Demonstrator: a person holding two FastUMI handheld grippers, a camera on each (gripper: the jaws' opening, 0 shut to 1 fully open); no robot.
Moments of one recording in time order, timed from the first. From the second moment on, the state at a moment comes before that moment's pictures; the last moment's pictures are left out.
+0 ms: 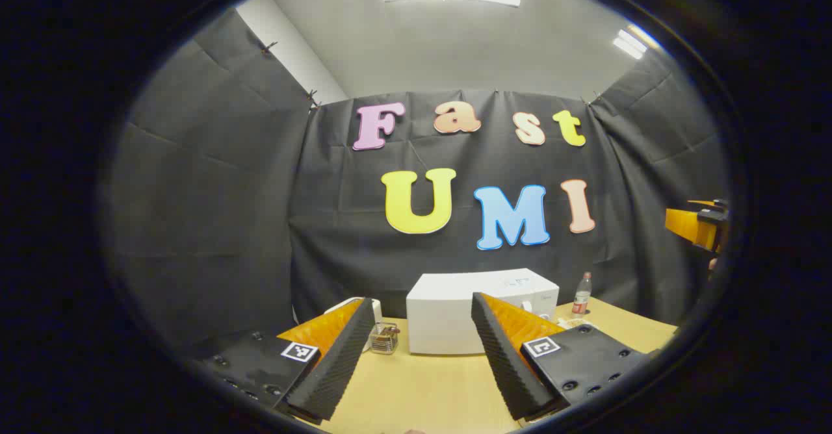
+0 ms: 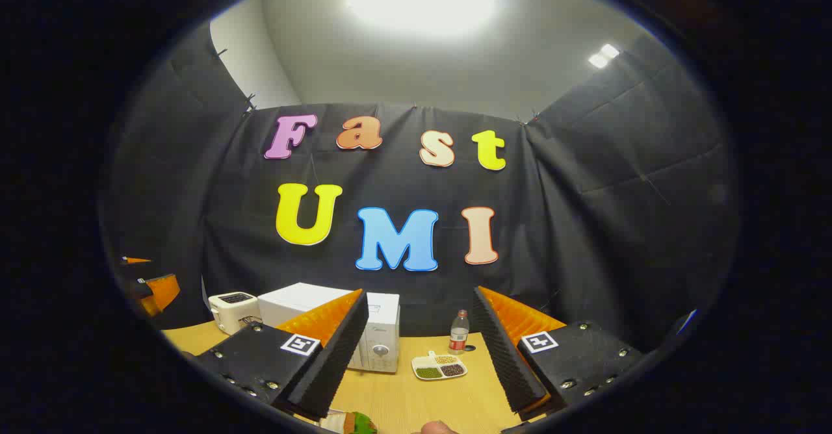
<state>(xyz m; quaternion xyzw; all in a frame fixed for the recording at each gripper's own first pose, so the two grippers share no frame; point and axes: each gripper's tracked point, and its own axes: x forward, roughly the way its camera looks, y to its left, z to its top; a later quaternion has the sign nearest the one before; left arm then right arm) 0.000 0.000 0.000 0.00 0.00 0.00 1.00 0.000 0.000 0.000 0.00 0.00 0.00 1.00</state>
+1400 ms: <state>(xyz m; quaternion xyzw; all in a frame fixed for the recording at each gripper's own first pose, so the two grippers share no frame) 0.040 -0.111 0.004 0.02 -0.03 -0.02 1.00 0.004 -0.067 -0.027 0.02 0.01 0.01 1.00</state>
